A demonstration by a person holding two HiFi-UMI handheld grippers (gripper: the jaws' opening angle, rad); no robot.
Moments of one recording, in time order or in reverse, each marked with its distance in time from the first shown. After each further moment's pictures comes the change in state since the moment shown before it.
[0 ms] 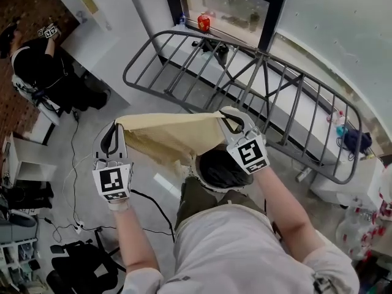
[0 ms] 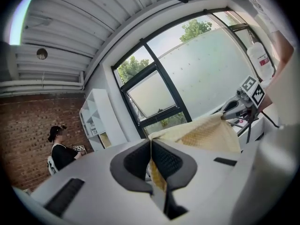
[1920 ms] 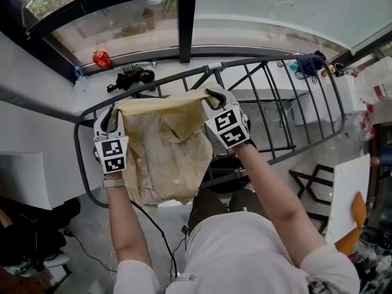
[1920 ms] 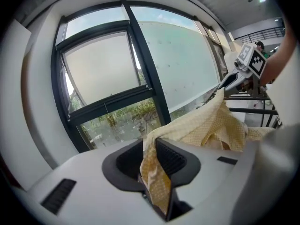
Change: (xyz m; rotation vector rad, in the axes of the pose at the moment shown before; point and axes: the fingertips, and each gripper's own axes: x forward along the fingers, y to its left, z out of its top) left arm 0.575 -0.110 -0.058 0.097 0.024 -0.732; right arm 0.185 -0.302 -0.113 0.326 0.527 -0.683
